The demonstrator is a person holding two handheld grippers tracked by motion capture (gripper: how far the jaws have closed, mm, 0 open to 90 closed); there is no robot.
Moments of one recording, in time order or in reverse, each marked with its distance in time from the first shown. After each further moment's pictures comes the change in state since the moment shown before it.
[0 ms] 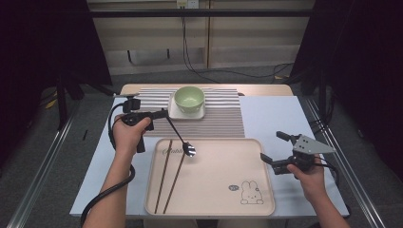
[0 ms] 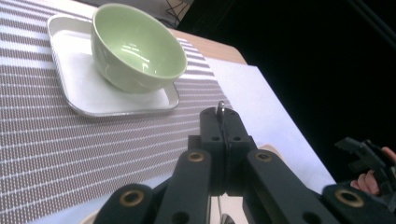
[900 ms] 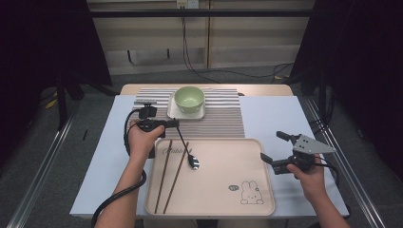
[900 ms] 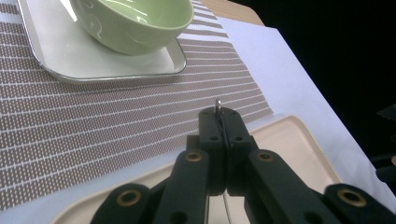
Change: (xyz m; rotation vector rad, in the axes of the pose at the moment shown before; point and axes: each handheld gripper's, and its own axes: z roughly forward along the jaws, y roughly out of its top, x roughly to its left) left arm -0.002 -0.019 0.042 0.082 0.067 0.046; right arm 0.000 0.000 0.000 -0.008 -0.014 -0.003
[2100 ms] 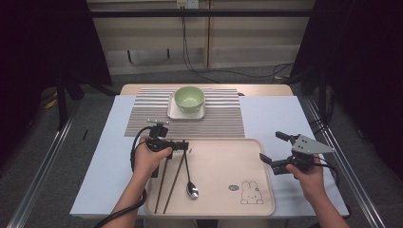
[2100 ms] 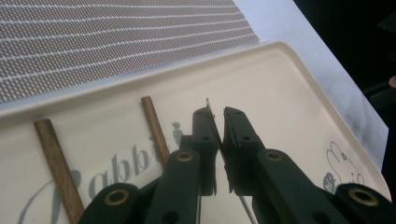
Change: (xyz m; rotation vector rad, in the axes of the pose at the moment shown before) left arm -0.012 -0.055 0.013 0.184 -0.090 0.097; right arm 0.001 0.000 0.001 0.010 0.015 -0.006
